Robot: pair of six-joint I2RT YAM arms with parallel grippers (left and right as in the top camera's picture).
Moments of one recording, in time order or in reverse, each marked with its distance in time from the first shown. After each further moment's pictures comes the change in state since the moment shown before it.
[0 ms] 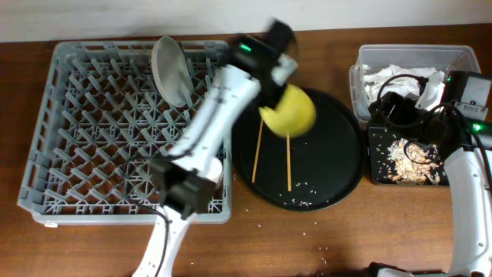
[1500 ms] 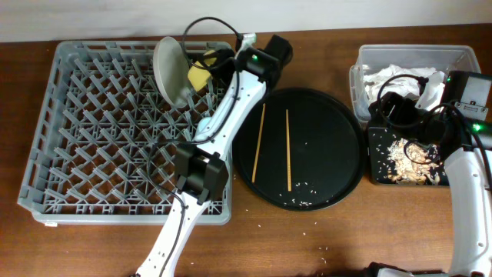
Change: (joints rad) left arm 0.001 0.305 0.085 0.123 -1.212 0.058; right arm 0.000 0.000 0.000 0.000 0.000 -0.001
